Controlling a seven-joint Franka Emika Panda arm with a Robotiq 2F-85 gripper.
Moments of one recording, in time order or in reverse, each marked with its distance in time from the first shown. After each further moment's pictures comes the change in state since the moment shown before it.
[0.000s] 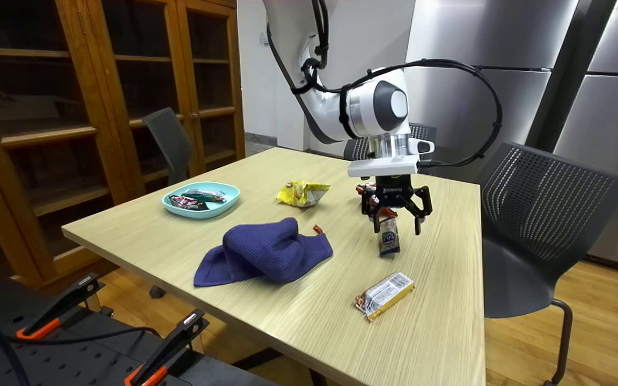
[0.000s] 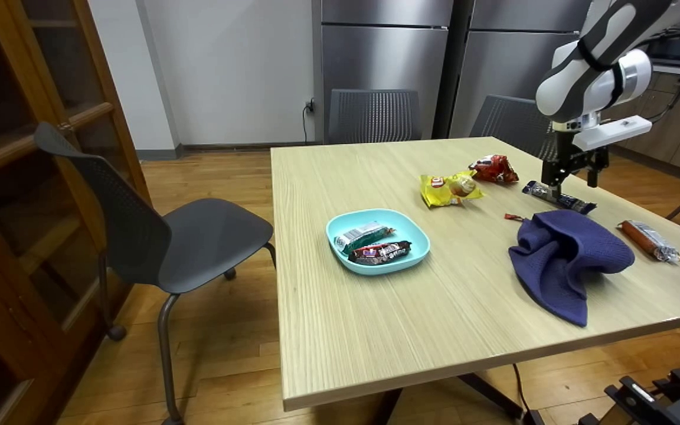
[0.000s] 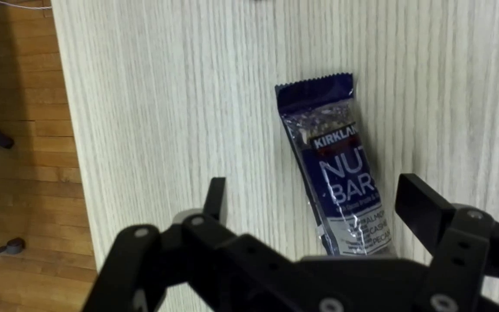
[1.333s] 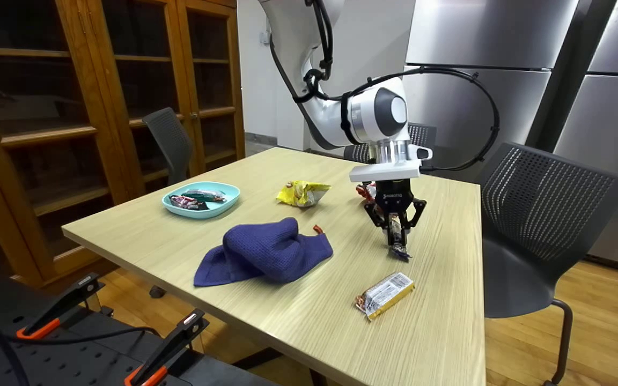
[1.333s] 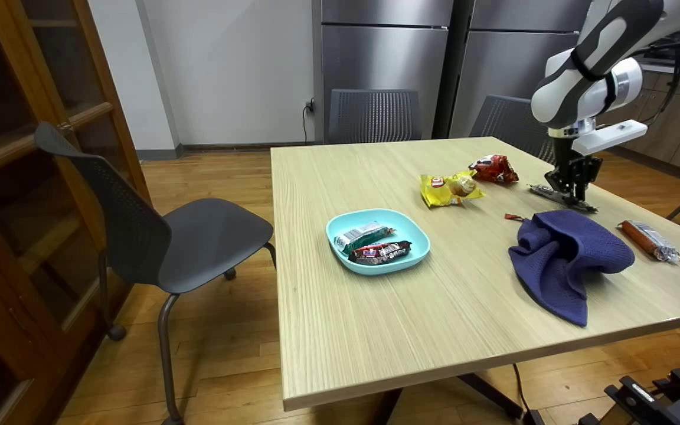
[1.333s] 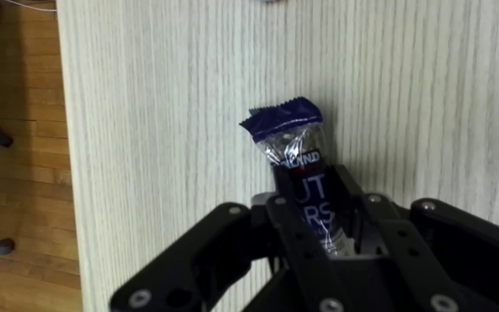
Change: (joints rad) arm 0.001 0.049 0.000 0.055 -0.020 -0.050 -0.038
